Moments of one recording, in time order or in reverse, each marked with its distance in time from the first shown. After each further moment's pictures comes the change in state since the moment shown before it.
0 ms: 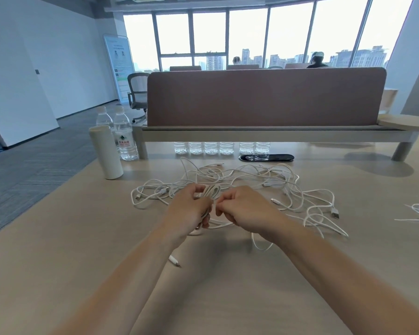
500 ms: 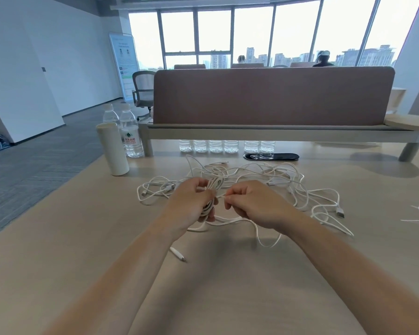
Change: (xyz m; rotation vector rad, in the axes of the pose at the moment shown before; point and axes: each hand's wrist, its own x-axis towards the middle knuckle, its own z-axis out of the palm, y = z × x) left_hand -0.005 0.012 -0.012 -0.012 -0.038 0.016; right_hand -0.003 0.001 -0.013 -0.031 -0.065 -0.094
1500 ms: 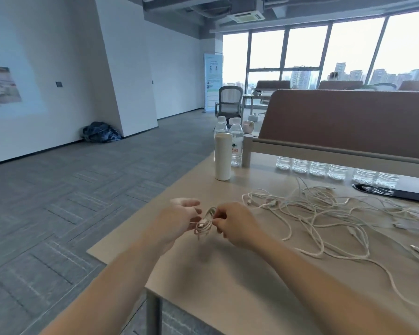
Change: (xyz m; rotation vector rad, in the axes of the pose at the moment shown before) left_hand -0.090 -0.041 -0.227 -0.172 0.421 -0.265; right_hand 0.088 -0.108 0.226 -0.288 -0.109 -0.278
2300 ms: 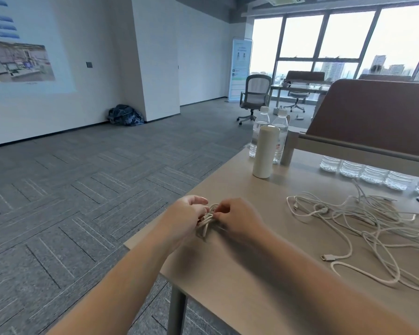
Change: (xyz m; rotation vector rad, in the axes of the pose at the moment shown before) left_hand 0.030 -0.025 -0.083 0.088 0.111 -0.007; right_hand 0.072 -0.040 0.080 0.021 -0.090 -0.017
